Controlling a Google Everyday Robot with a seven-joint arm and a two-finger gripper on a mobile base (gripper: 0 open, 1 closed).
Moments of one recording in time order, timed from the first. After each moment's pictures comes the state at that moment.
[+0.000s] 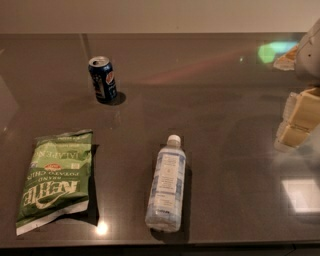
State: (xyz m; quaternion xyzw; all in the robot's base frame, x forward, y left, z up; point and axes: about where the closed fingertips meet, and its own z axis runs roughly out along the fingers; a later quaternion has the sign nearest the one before) arm 0.438 -0.217 0.976 -0.60 0.78 -0.03 0.16
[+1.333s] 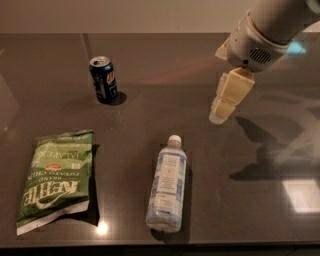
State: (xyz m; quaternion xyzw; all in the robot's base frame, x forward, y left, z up) arm 0.514 -0.126 0.962 -0.63 0.75 0.04 0.21
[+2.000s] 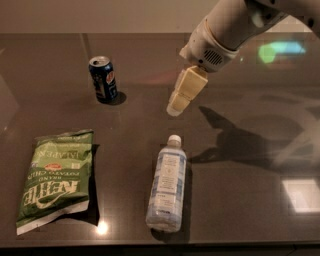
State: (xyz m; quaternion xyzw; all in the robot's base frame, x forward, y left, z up) arm 0.553 -0.046 0.948 -0.62 0.73 0.10 0.27
